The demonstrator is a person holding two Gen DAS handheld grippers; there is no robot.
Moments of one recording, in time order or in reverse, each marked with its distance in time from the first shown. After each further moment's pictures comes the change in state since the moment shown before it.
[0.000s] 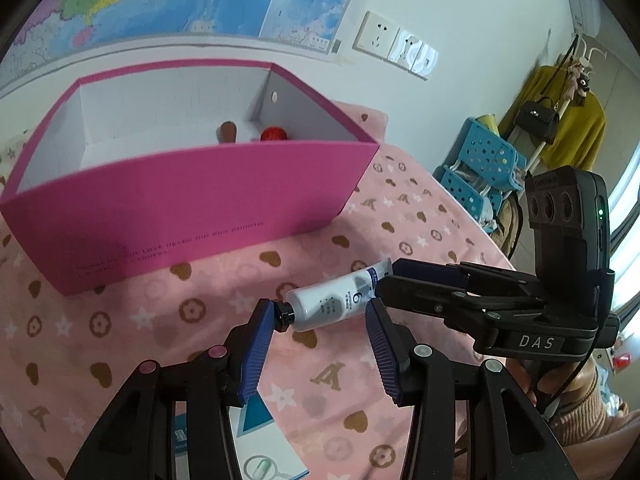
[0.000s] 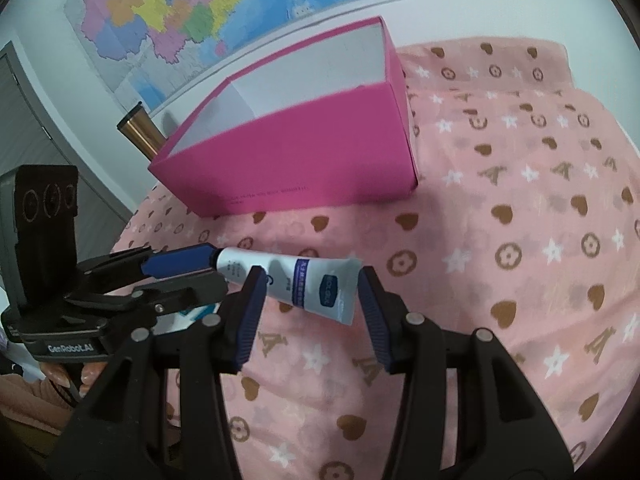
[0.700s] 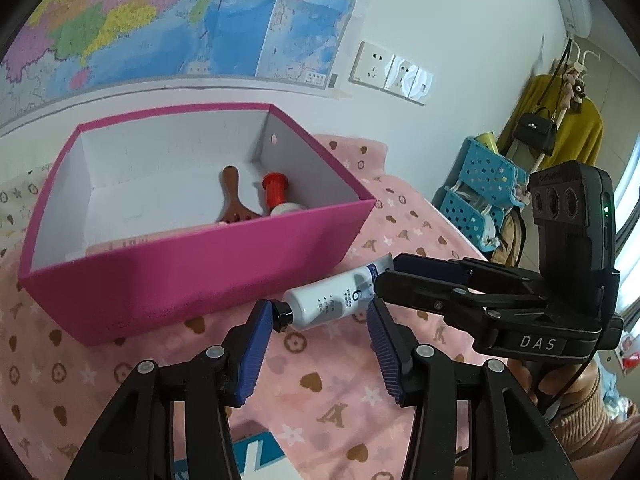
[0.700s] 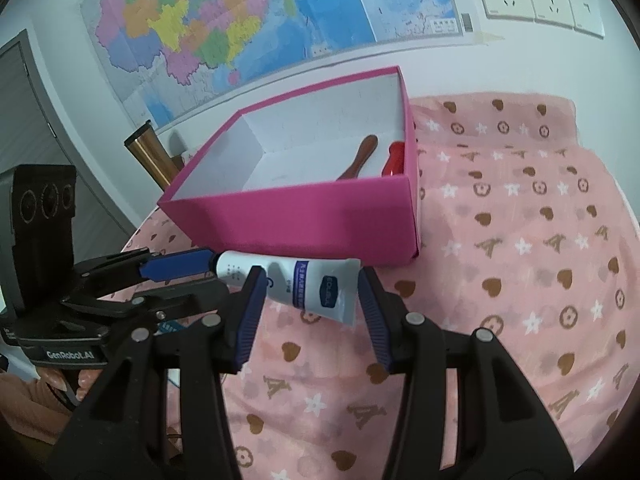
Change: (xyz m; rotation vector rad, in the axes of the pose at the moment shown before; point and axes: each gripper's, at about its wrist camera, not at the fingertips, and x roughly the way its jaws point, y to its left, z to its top) left arm -0.014 -0.005 0.029 0.033 -0.077 0.024; right arm -0.014 0.012 0.037 -0.074 -0.077 -0.016
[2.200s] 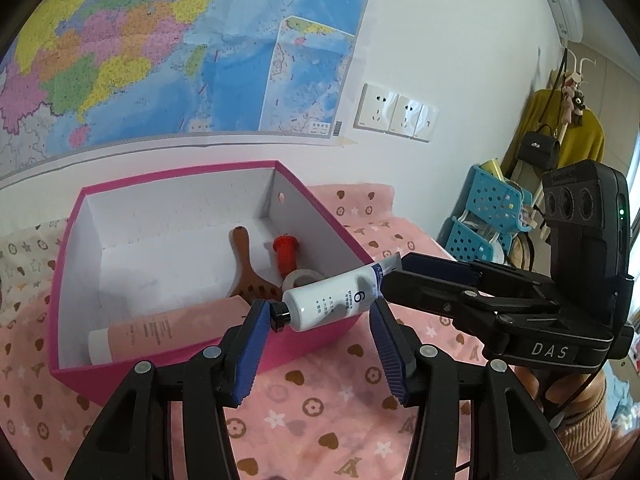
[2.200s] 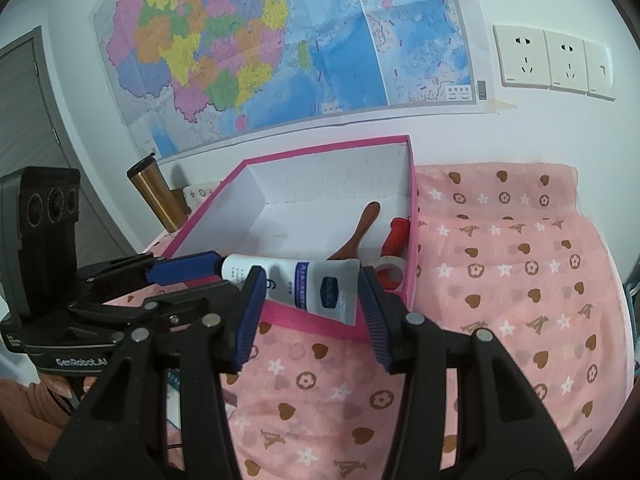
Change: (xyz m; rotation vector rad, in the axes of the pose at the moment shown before) left arm -0.009 0.001 0.042 0.040 -0.102 0.036; right arm -0.010 0.009 0.049 -0.066 -0.106 -0.017
